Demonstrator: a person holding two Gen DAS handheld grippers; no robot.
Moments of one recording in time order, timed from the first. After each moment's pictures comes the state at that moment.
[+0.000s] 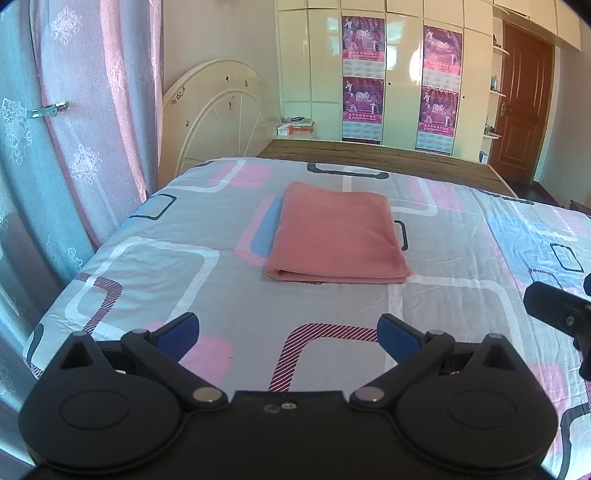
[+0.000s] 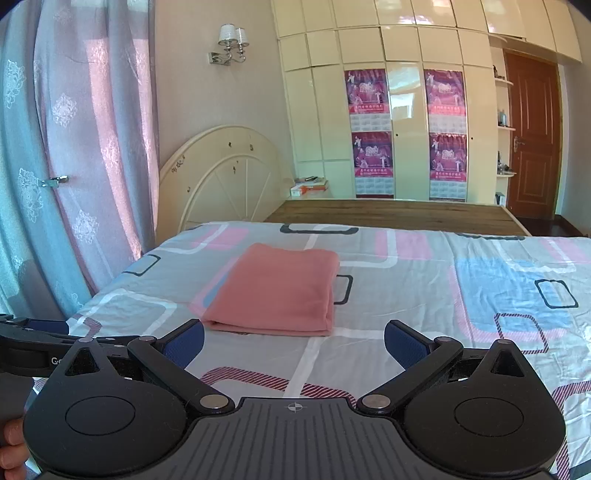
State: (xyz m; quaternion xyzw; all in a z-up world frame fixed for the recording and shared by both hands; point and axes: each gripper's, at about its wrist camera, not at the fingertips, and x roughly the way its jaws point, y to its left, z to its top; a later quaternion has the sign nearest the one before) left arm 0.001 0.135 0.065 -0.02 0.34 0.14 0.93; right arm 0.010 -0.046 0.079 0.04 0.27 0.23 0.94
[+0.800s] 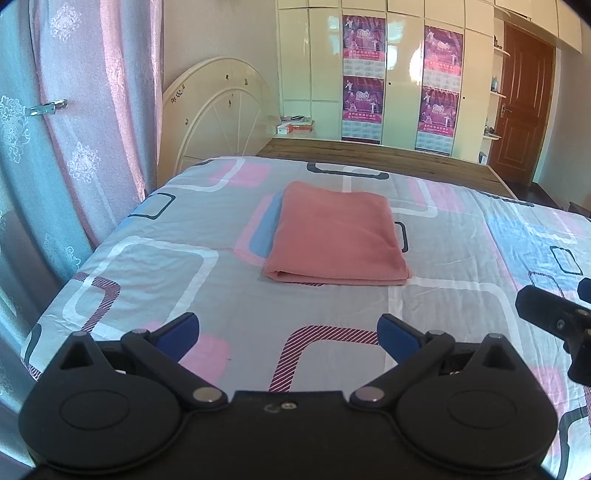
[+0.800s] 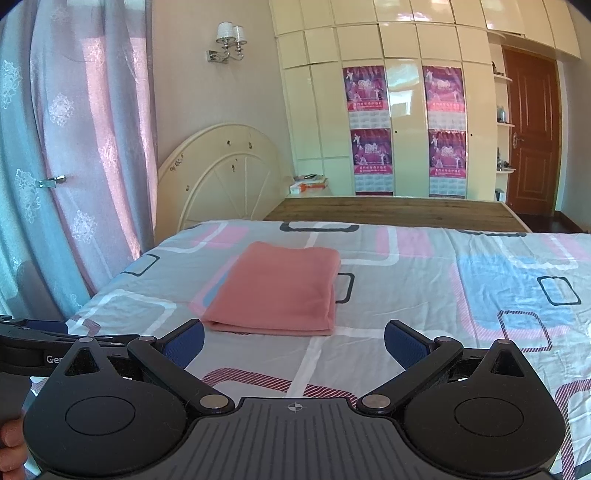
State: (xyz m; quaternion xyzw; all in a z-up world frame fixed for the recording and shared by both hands) left arm 0.004 0.135 0.068 -0.03 0.34 0.14 0.93; right arm 0.016 -0.045 0.076 0.05 0.27 0.23 0.93
